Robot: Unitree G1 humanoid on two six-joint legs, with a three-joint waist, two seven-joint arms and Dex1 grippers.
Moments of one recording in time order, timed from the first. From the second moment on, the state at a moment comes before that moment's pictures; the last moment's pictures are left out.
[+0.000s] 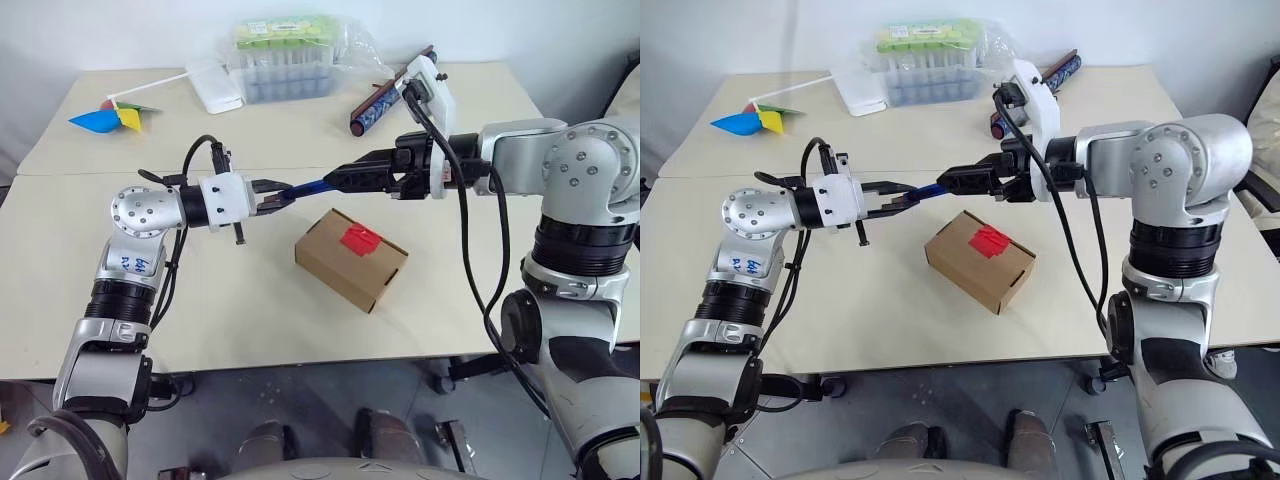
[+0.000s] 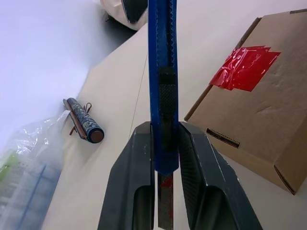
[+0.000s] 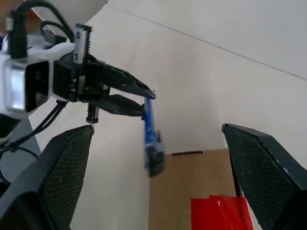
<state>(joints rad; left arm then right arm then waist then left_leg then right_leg) -0.84 0.59 -0.05 0.45 -0.07 -0.47 -1.01 -1.21 -0.44 -0.09 0.01 0.64 1.52 0.63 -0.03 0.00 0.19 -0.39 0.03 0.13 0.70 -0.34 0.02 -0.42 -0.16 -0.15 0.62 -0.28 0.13</state>
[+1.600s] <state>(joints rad) -0.79 0.73 0.10 0.47 -0.26 0.07 -1.10 -1.28 -0.59 0.01 0.07 0.64 1.41 0.69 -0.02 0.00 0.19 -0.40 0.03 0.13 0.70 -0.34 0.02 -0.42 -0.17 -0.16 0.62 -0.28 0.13</state>
